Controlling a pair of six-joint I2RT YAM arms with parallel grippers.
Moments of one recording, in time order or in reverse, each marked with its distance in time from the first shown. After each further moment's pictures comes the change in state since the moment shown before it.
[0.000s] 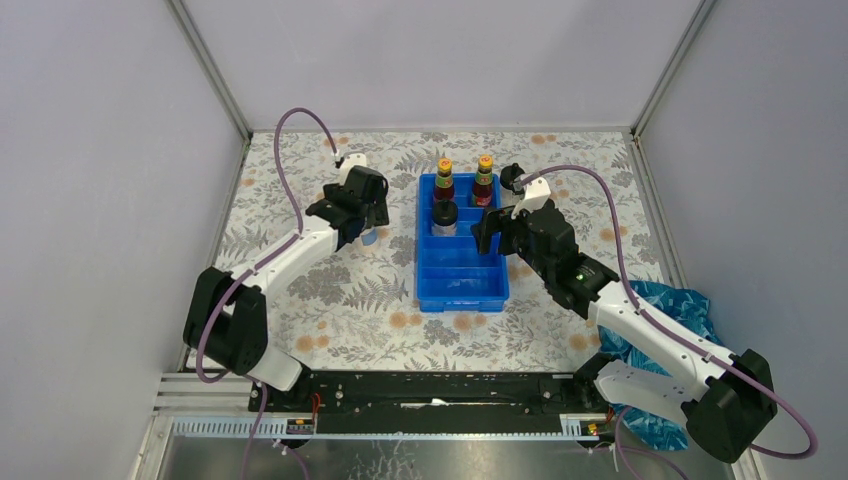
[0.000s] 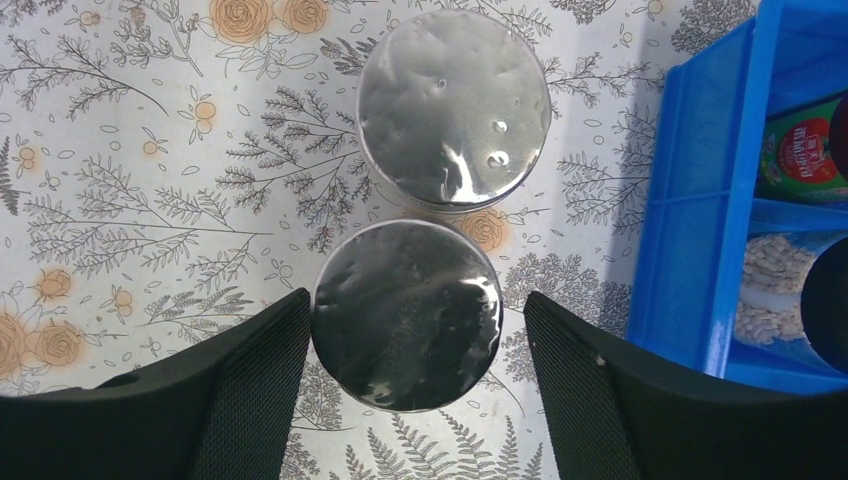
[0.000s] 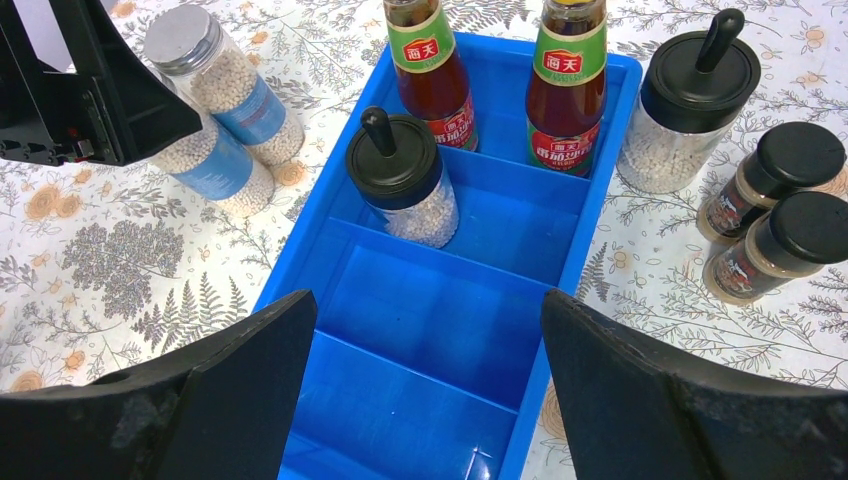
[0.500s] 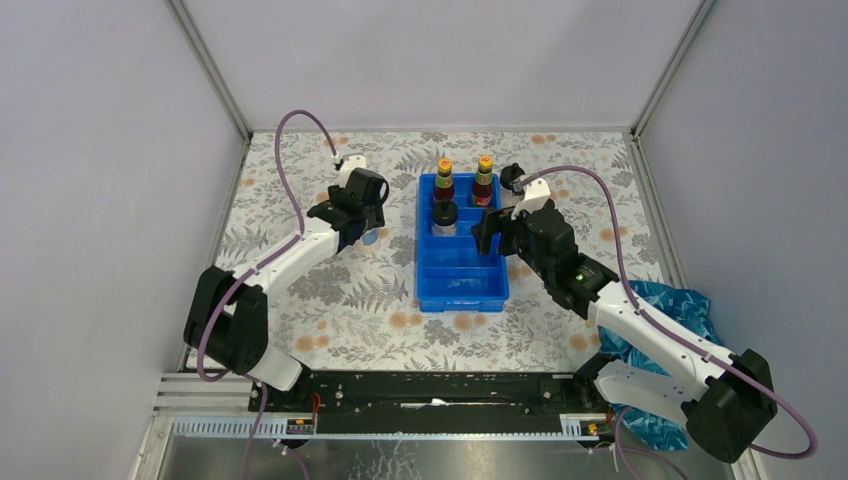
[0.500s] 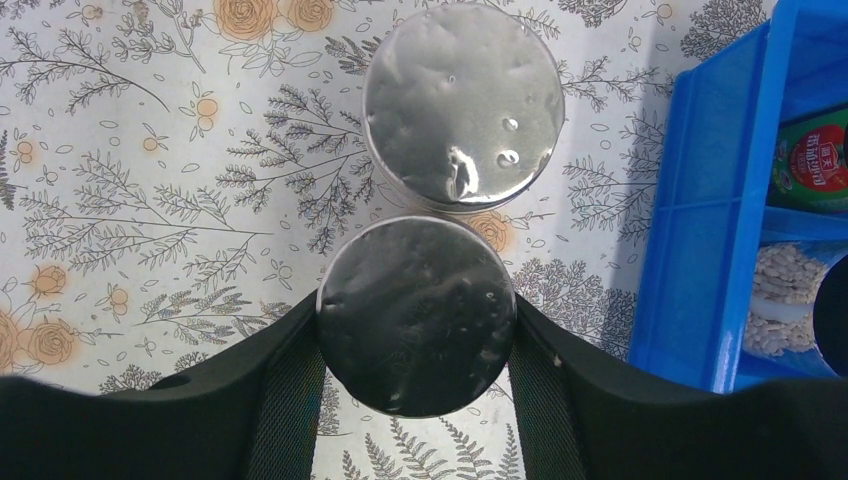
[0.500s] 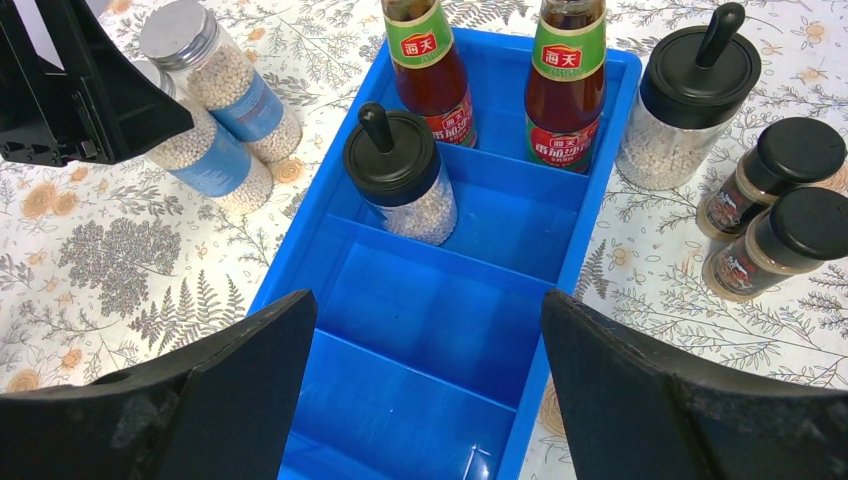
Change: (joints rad) left arm 0.000 0.005 -0.023 0.027 -0.017 -0.015; right arm 0.000 0.000 -0.005 0.000 0.001 0.000
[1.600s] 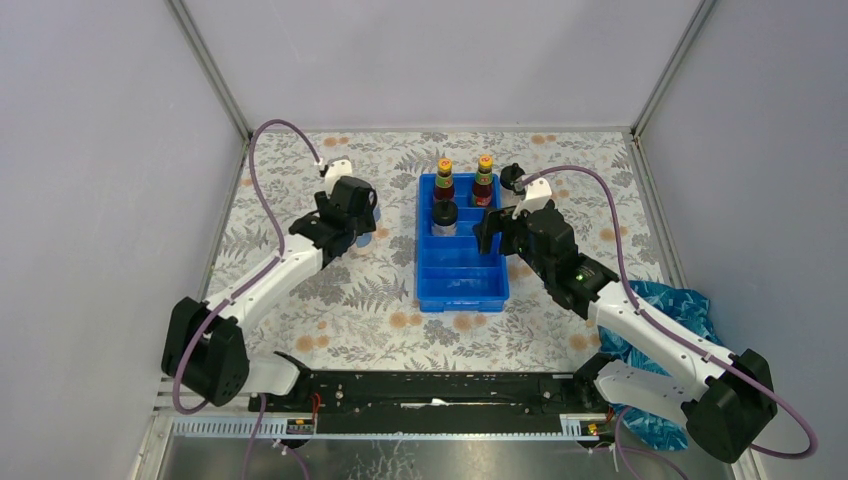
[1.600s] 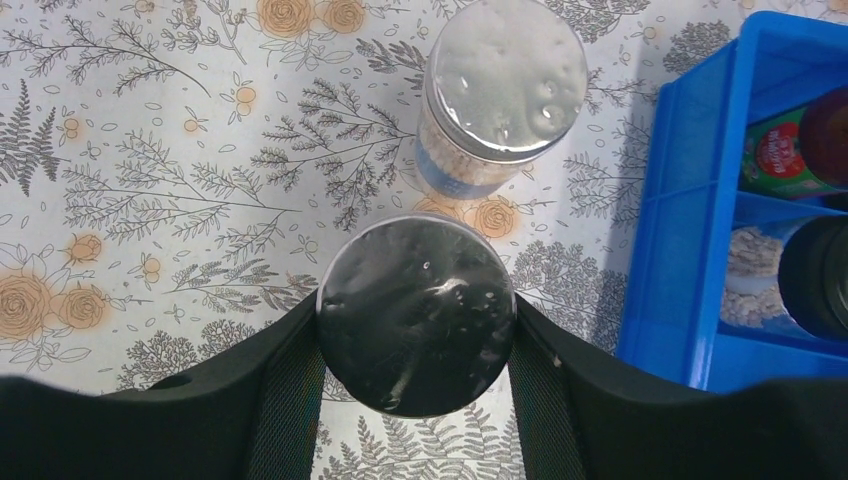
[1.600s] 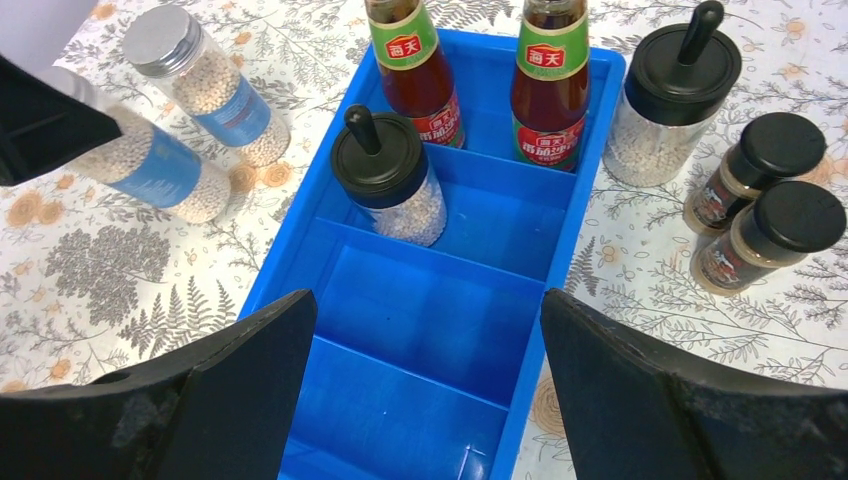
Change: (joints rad) left arm -0.010 -0.161 -0.087 -0.012 -0.026 -0.031; right arm 0.000 0.000 0.000 -0.003 0.017 0.003
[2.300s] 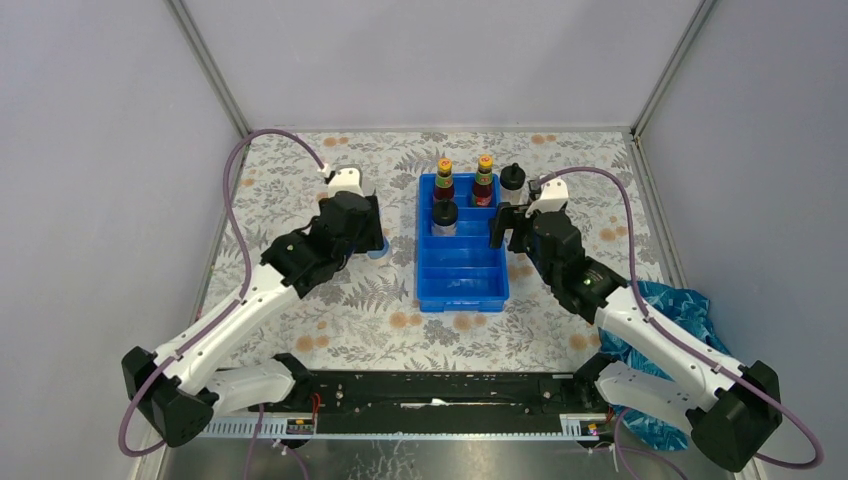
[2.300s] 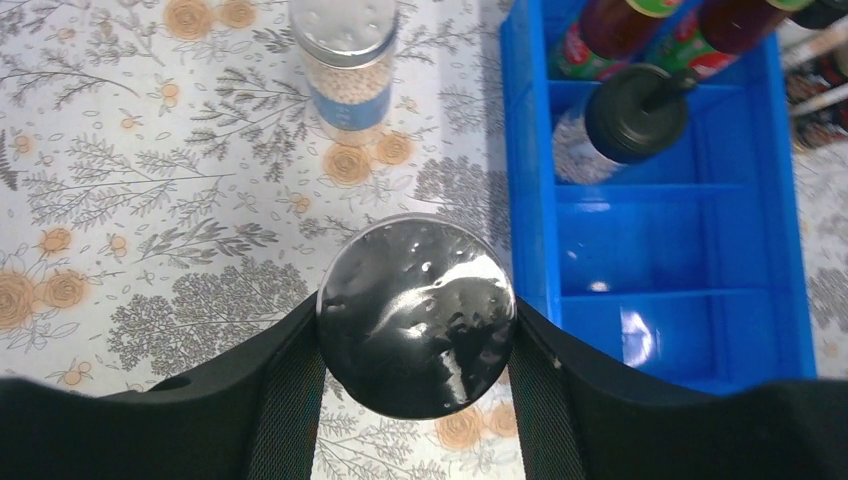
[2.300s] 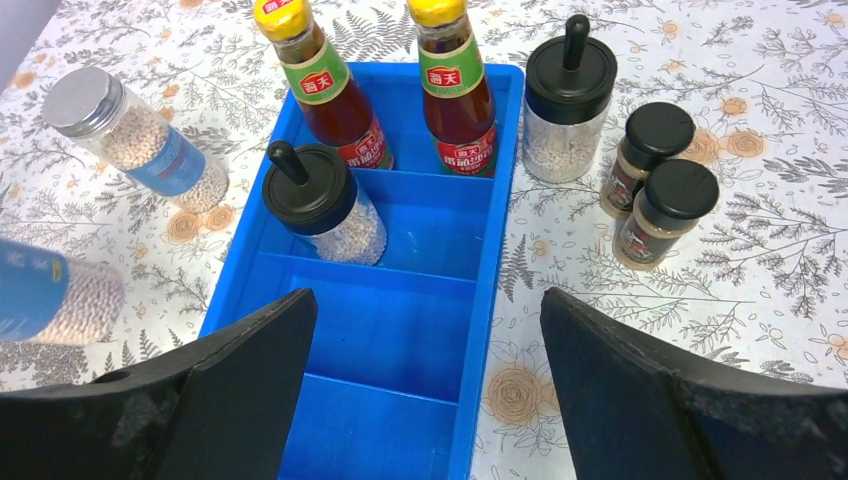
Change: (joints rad) left arm -0.190 -0.236 0.070 -0.230 0.030 0.001; right arm 0.000 -0.053 0.000 -0.046 0.165 0.029
